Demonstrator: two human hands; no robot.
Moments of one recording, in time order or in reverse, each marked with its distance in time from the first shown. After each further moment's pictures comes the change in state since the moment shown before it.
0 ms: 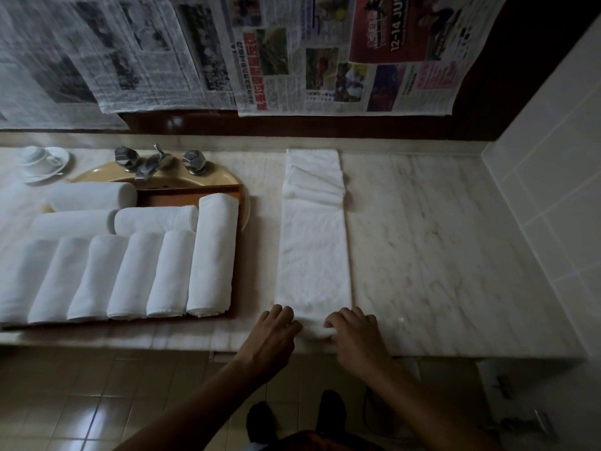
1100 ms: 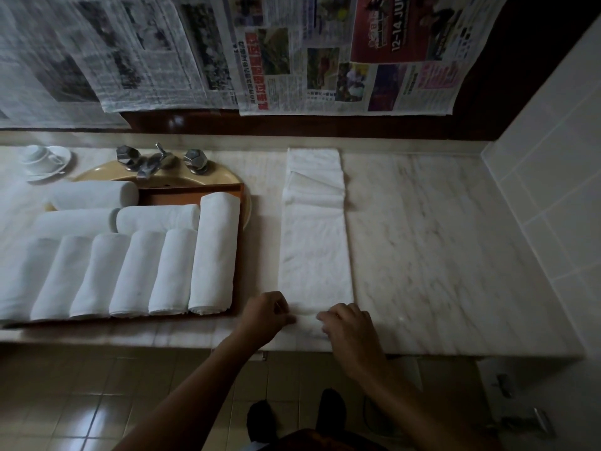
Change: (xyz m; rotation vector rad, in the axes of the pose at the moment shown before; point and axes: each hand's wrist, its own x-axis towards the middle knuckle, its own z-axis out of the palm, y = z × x) left_hand 0.027 -0.018 -0.033 -0.576 -0.109 -0.534; right_hand 0.001 -0.011 0.009 0.039 0.220 -0.070
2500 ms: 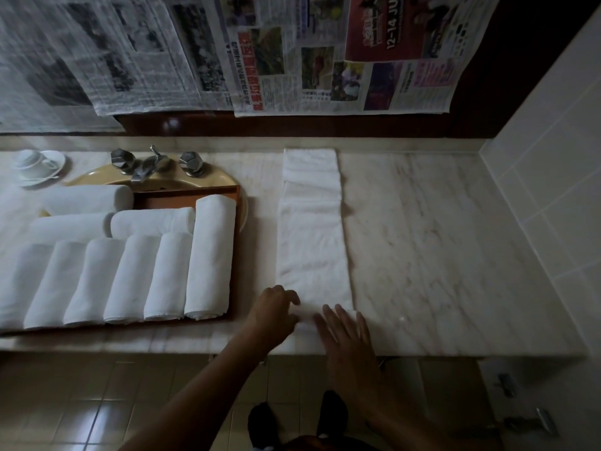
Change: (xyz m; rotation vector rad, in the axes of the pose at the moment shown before) left_hand 0.007 0.025 0.005 0.296 0.093 0.168; right_hand -0.027 -0.002 0.023 -0.168 0.016 -0.021
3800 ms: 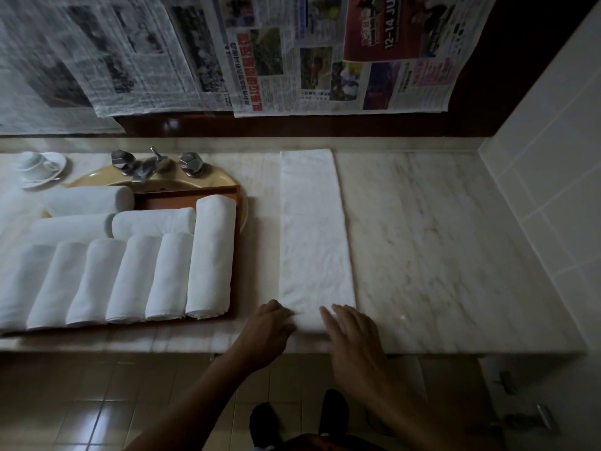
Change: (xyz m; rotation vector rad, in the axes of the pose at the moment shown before) left_hand -0.030 -0.032 0.018 -0.141 -0.091 0.146; right_hand 0.003 -0.003 -0.045 0.084 -0.160 0.076
